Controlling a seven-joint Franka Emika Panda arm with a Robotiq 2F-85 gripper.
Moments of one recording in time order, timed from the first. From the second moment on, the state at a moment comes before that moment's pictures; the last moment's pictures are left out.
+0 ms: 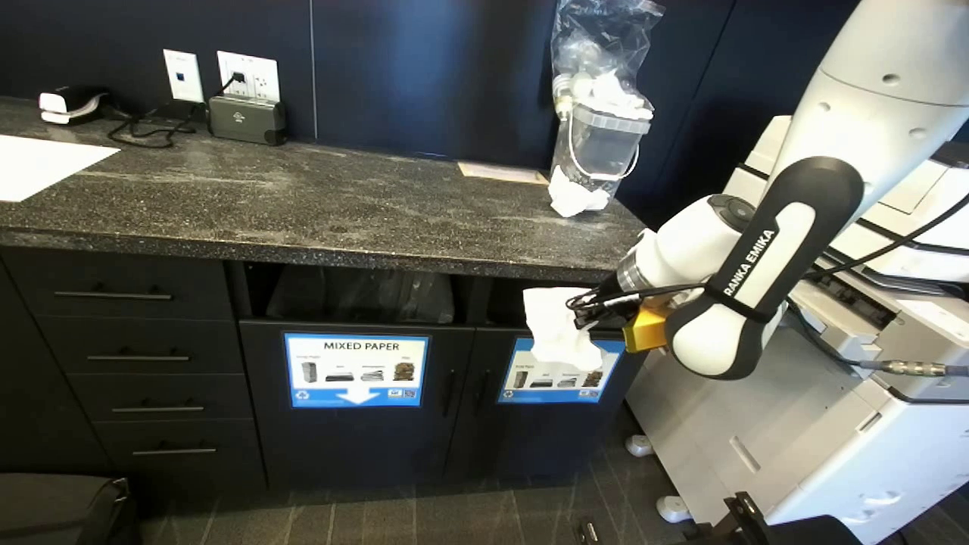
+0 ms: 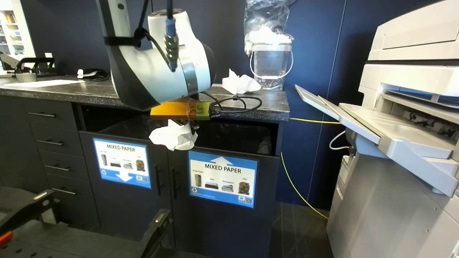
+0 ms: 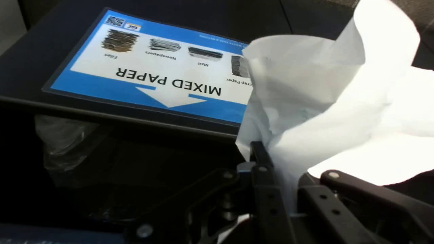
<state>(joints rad) 0.12 0.50 -0.30 -2.45 -0.79 3.56 0.46</state>
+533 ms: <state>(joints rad) -0.06 0.67 -0.16 -2.25 -0.75 3.56 0.46</state>
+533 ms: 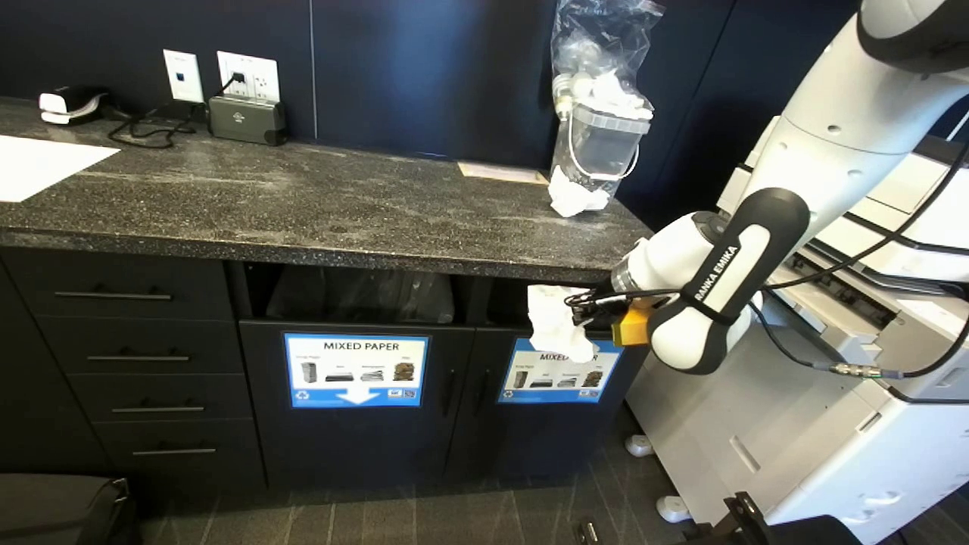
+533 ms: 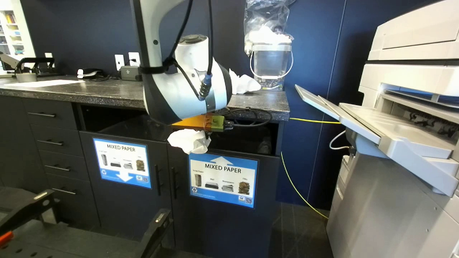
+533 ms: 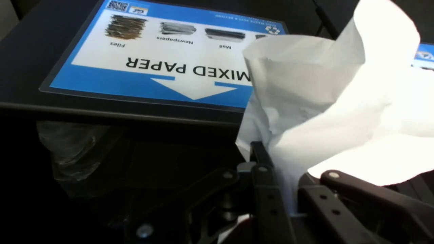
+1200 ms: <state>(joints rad) -0.13 0.92 -0.04 -2.03 -0.27 3.64 0.00</state>
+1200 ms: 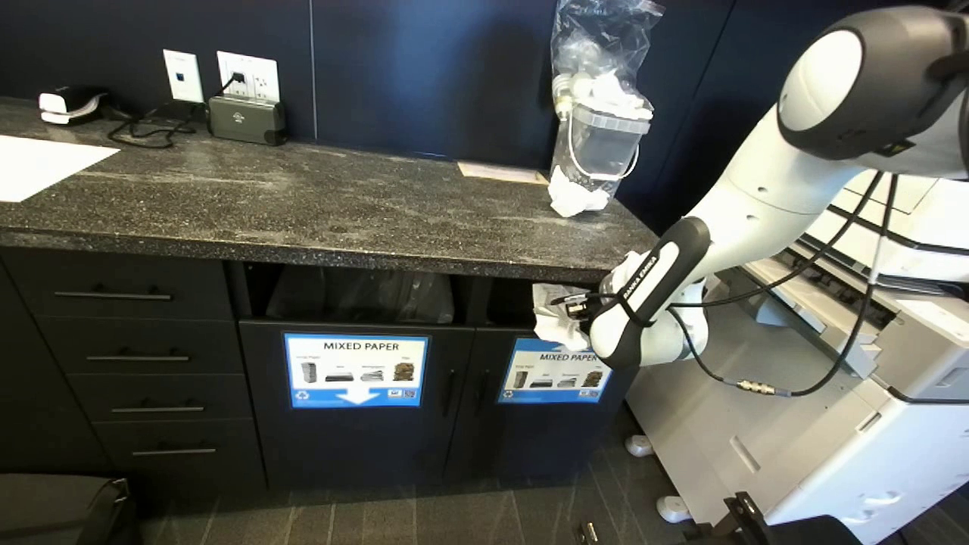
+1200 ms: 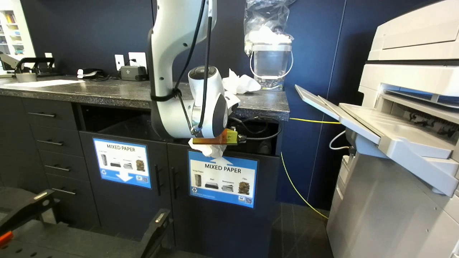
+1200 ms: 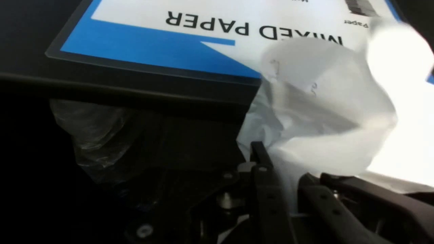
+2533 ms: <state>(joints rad) -0.13 1.22 -0.09 -1.68 -0.30 3.93 -0.12</state>
